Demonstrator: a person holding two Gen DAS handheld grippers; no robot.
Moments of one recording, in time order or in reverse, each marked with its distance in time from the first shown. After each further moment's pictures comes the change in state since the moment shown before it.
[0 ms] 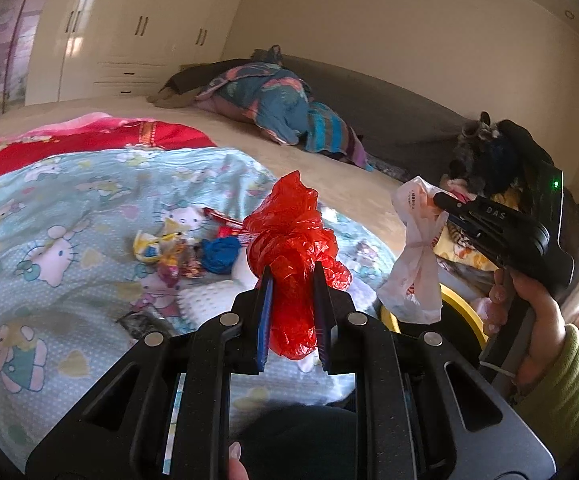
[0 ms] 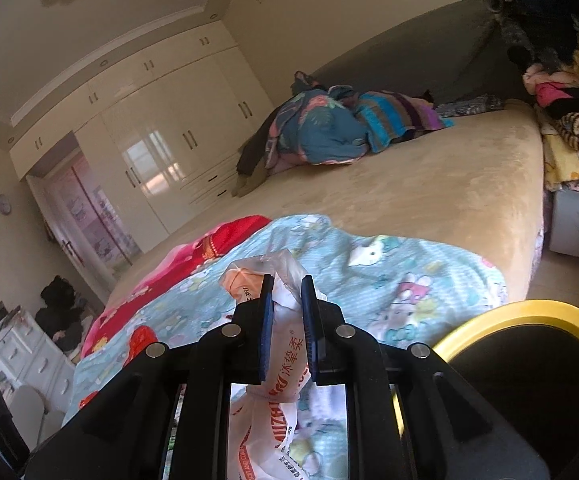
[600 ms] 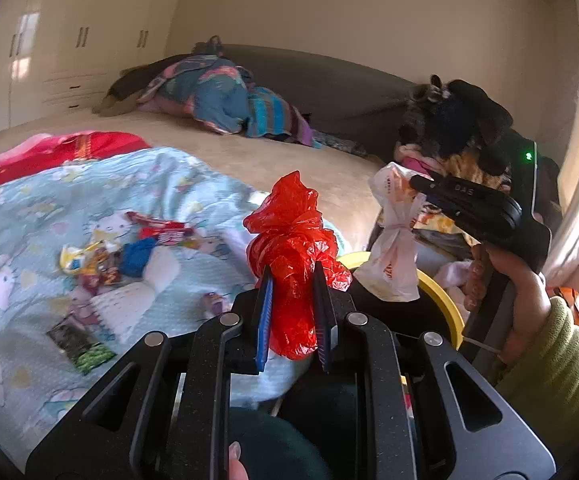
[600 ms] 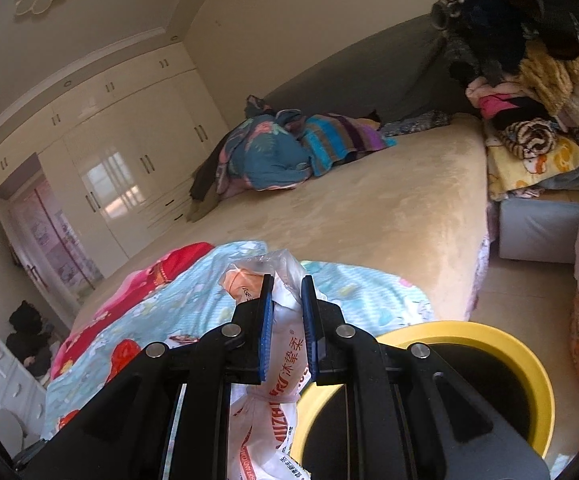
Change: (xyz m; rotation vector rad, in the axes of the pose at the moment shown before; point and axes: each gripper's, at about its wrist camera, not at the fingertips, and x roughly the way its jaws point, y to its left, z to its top) left arm 0.026 -0.077 -0.008 0.150 0.054 -0.133; right arm -0.048 -0.065 0.007 0.043 -0.075 -0.159
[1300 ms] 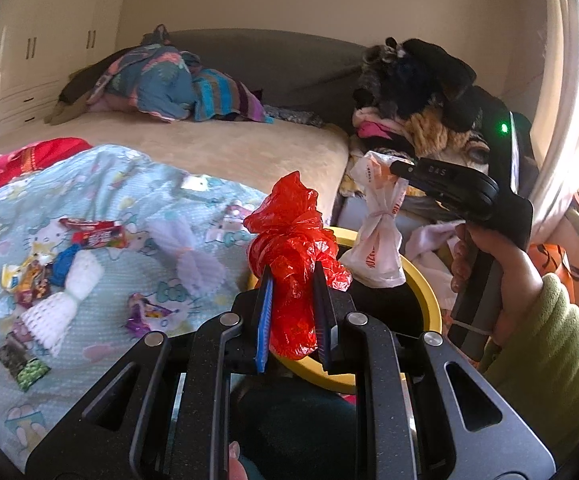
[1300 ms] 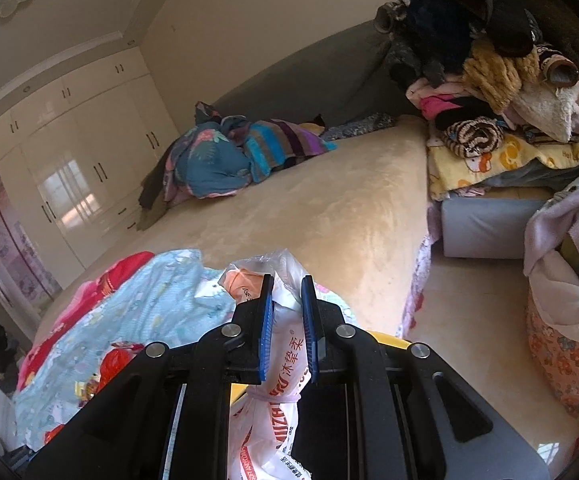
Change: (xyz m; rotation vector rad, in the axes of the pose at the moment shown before) left arm 0.046 -0.065 -0.010 0.121 0.088 -0.103; right arm -0.018 -0.069 0.003 0.020 -0.005 -0.169
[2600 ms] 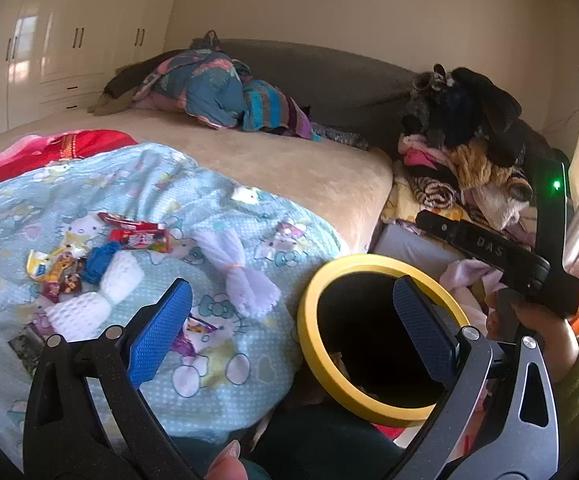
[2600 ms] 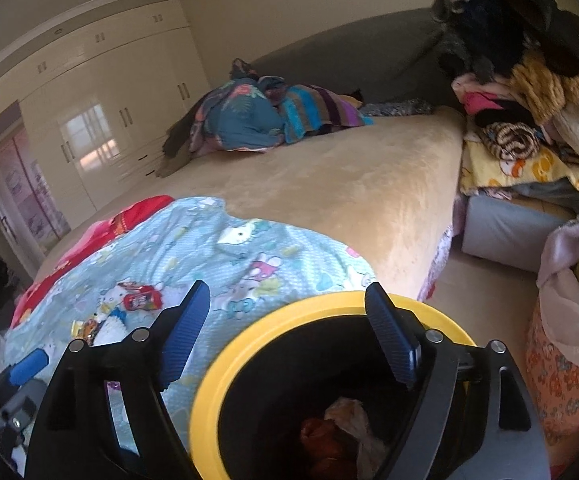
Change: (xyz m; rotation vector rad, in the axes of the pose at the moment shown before) left arm -0.002 0.035 0.009 -0.124 -0.078 0.146; right arm 0.010 0.050 -0.024 -0.172 0.111 0.085
